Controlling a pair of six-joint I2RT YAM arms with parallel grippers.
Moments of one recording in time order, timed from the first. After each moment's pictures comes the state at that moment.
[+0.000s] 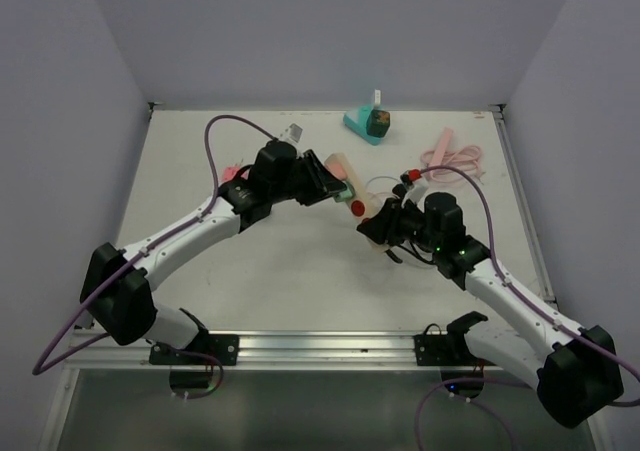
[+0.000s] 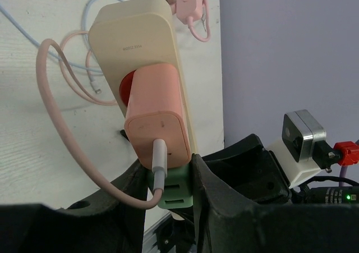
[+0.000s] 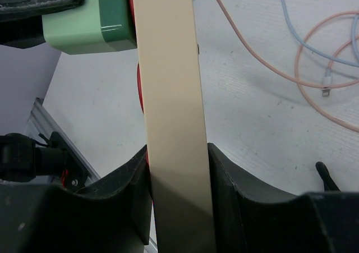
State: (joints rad) left arm -0.68 1.44 1.15 -0.18 0.13 -1.03; right arm 0.45 0.97 0.56 -0.01 -0.32 0.54
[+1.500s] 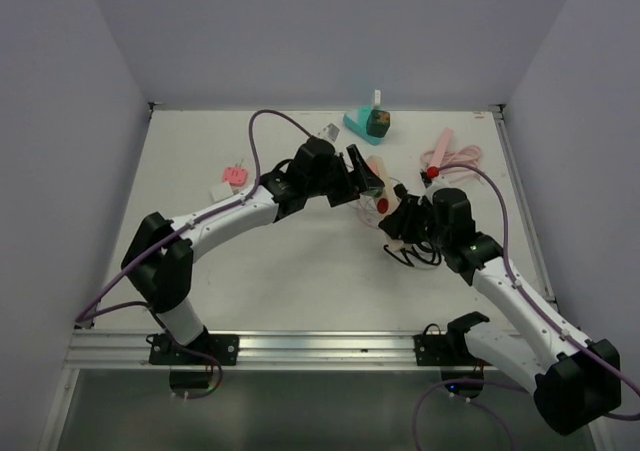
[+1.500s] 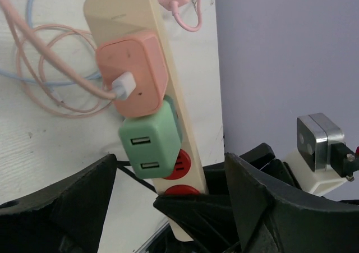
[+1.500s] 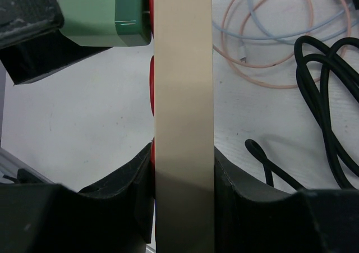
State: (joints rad) left arm -0.77 1.69 1.31 -0.11 0.14 -1.05; right arm 0.38 0.93 0.64 -0.27 -0.18 0.57
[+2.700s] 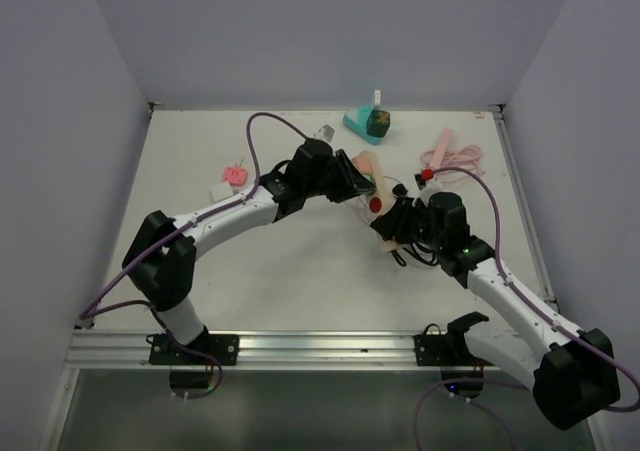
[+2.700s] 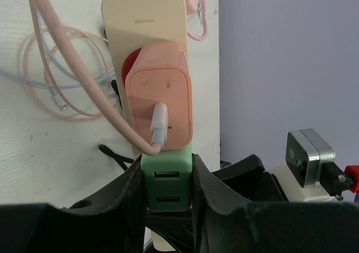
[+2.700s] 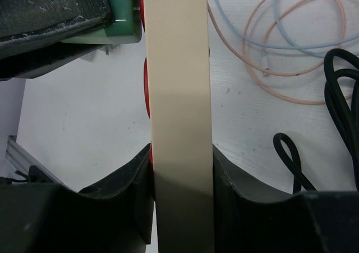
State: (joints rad) left arm -0.75 1.71 1.29 -0.07 0.15 -1.10; right arm 0.39 0.96 0.55 -0.11 -0.21 0.58
